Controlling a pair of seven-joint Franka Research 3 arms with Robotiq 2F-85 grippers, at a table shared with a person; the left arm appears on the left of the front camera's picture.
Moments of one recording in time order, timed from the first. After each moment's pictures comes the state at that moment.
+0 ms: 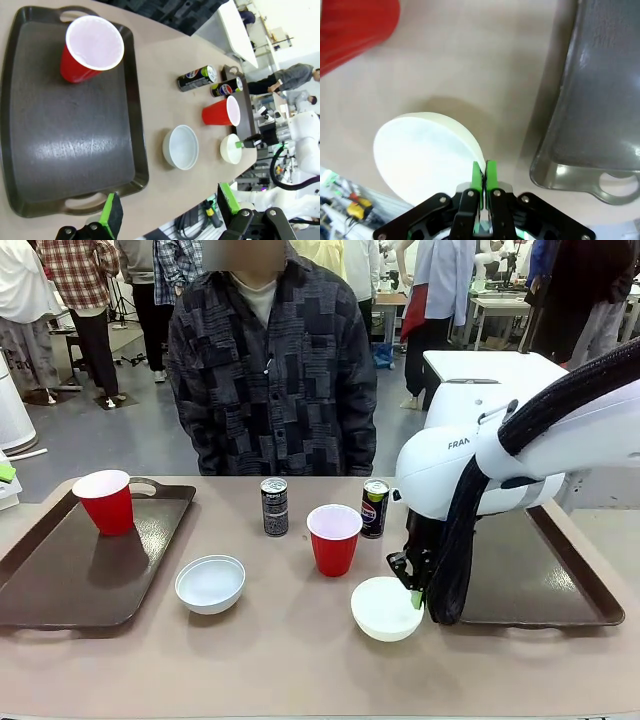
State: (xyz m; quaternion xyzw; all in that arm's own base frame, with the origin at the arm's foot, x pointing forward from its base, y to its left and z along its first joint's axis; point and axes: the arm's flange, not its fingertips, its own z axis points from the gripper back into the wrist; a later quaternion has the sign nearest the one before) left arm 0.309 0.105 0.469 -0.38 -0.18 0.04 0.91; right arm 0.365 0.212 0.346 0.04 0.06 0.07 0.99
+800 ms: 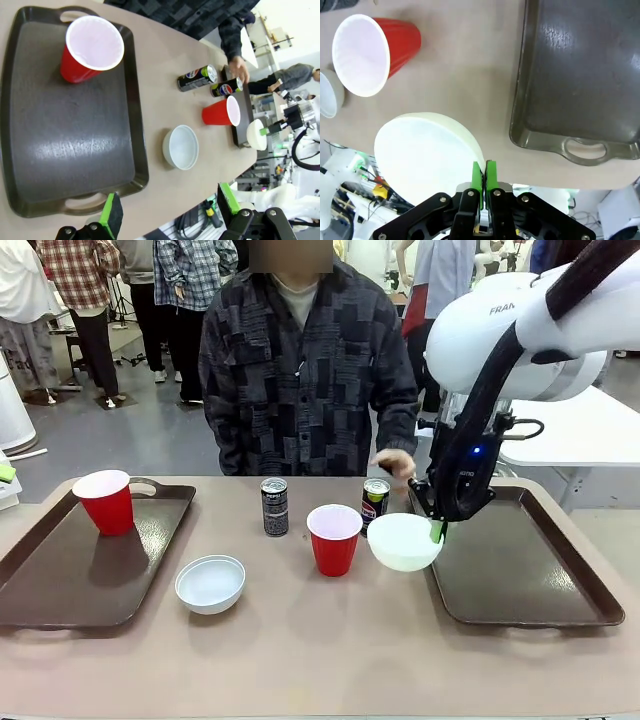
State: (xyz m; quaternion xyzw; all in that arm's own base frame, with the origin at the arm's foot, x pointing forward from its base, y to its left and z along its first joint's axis) left arm 0.309 0.105 0.470 -0.38 -0.18 0.04 0.91; right arm 0.409 0.187 0.445 0.06 0.09 0.04 0.99
